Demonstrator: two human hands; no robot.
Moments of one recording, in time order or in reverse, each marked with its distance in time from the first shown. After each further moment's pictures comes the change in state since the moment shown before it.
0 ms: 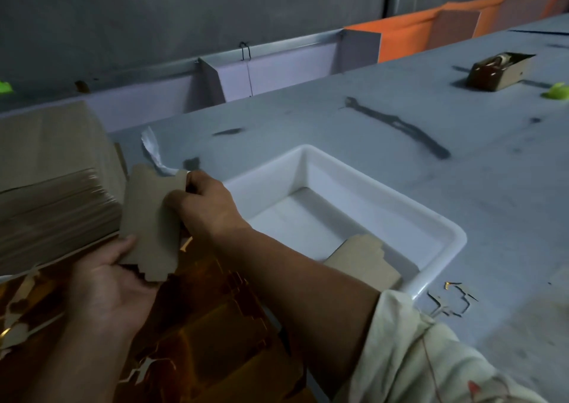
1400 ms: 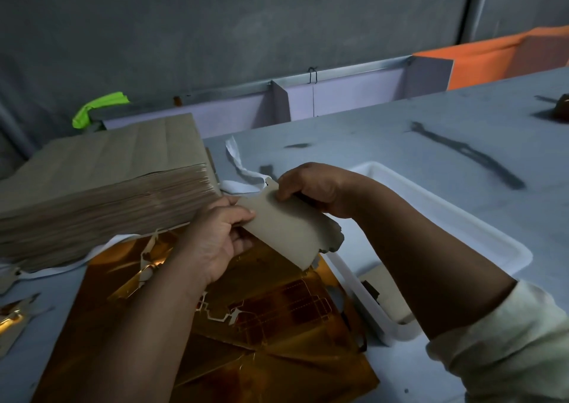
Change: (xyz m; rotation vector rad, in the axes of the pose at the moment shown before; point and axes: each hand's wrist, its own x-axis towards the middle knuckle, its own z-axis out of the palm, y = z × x) left_hand -0.033 0.042 0.009 0.373 -0.175 0.043; right_hand -0.026 -0.068 -0.048 -0.319 -0.345 0.224
